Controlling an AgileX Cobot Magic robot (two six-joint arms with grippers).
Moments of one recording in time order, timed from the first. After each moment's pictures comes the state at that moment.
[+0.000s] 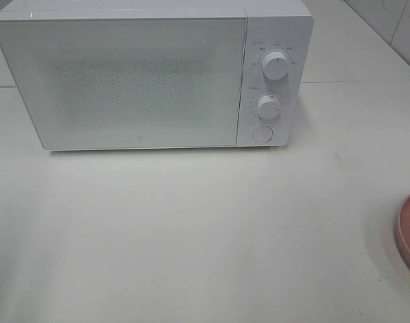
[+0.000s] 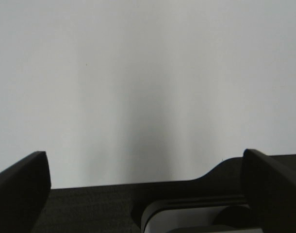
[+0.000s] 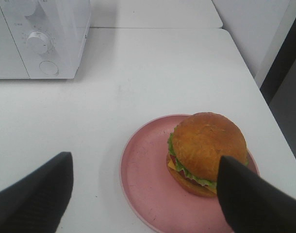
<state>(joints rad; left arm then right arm) 0.00 0.57 -0.51 -0.12 1.06 0.09 0.08 0.00 -0.51 -0.15 1.00 0.11</state>
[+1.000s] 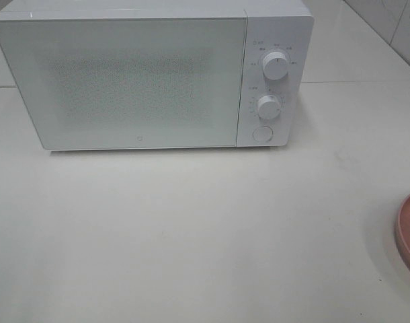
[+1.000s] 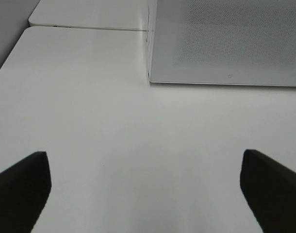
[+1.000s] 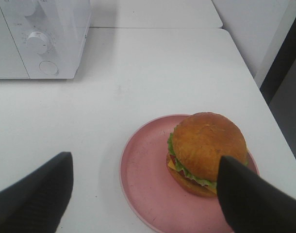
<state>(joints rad) 0.07 0.00 -0.50 -0.15 1.04 0.10 0.08 0.00 -0.51 -0.15 1.00 0.11</state>
